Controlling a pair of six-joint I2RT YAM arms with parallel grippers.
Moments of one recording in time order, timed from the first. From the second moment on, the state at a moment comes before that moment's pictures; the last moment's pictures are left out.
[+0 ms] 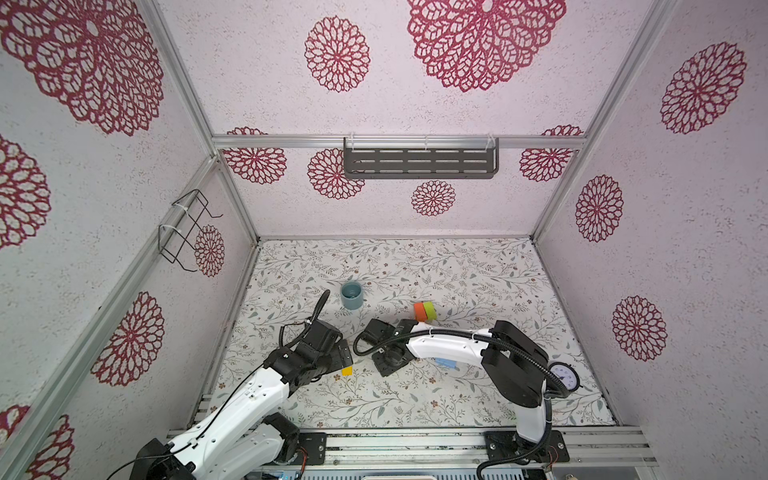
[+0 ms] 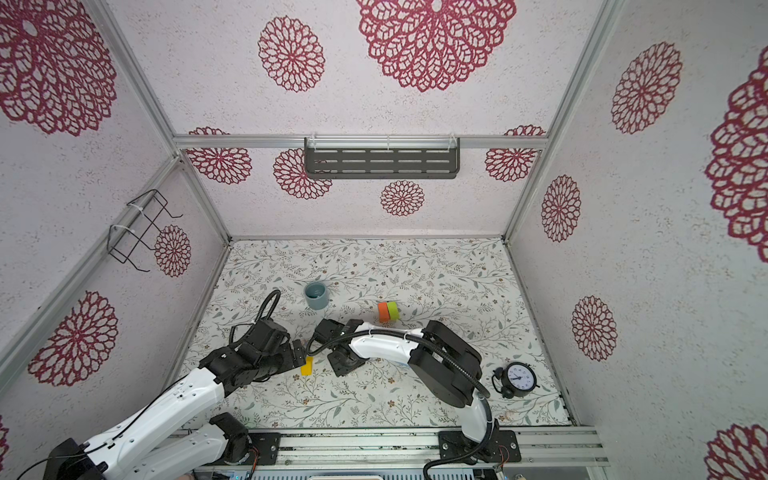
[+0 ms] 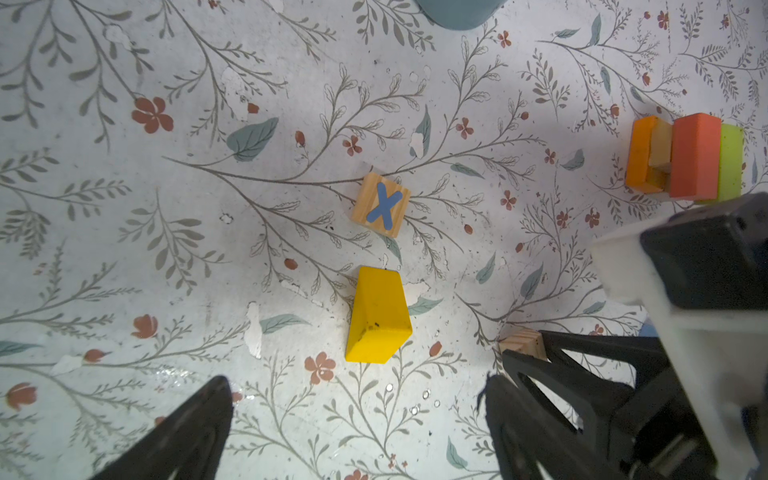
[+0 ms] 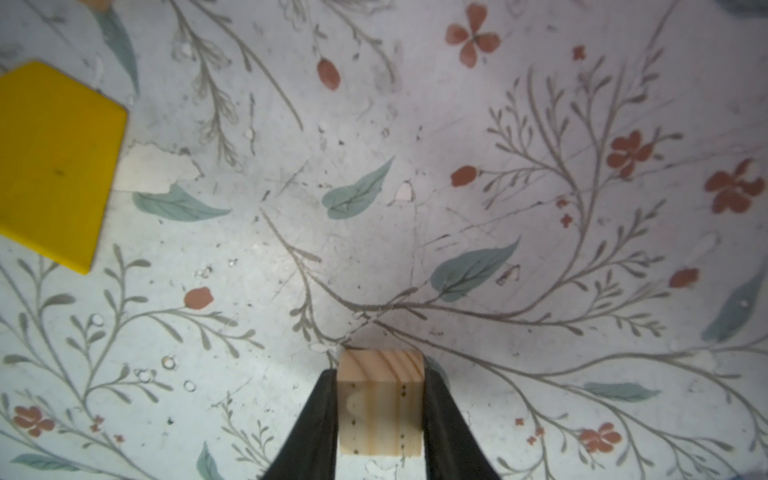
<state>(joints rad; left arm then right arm) -0.57 0.96 0.61 -0.72 -0.14 -0.85 1.10 1.96 1.37 -0.75 0.08 0.51</state>
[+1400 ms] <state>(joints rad) -0.38 1.46 0.98 -0.68 -0.05 -0.65 0.62 2.10 1.86 -1.05 0.06 0.32</state>
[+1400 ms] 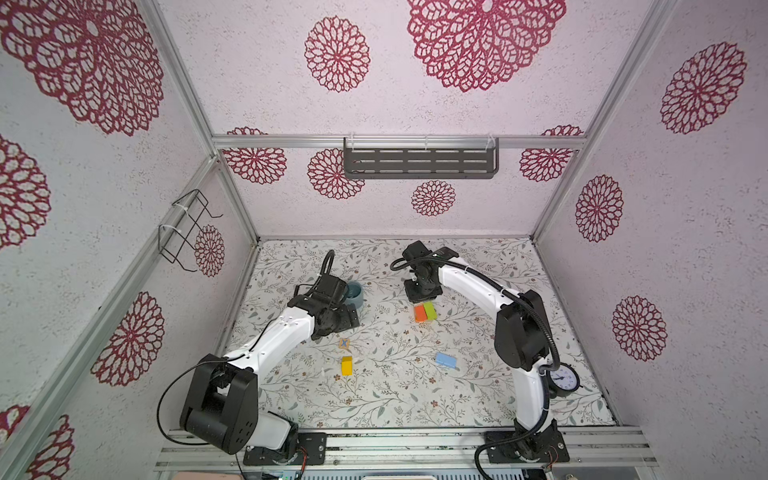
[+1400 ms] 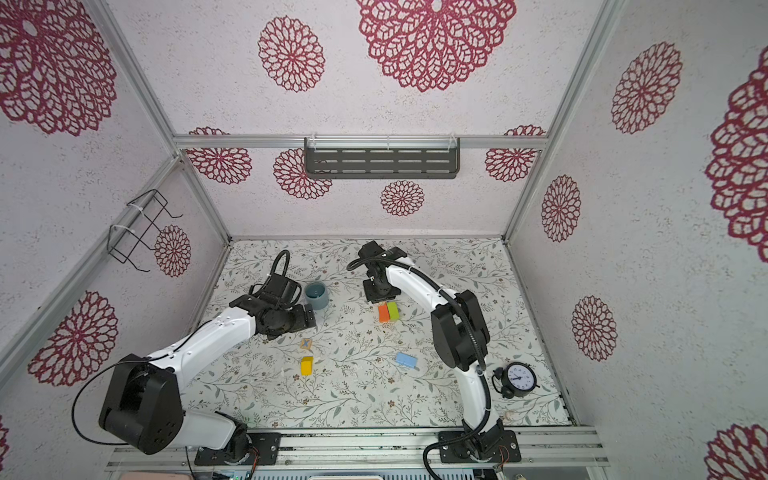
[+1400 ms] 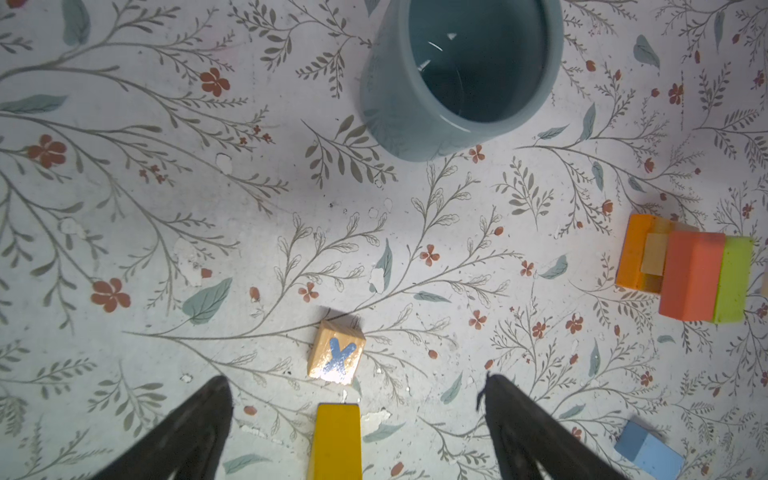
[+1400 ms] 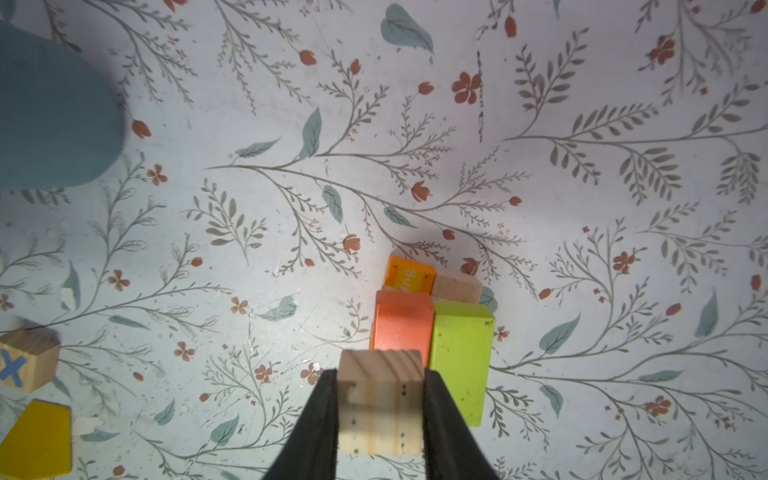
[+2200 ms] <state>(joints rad) -0.35 1.47 0.97 -0.64 -0.01 -0.64 0.62 2.13 1.82 -1.07 0.05 0.36</state>
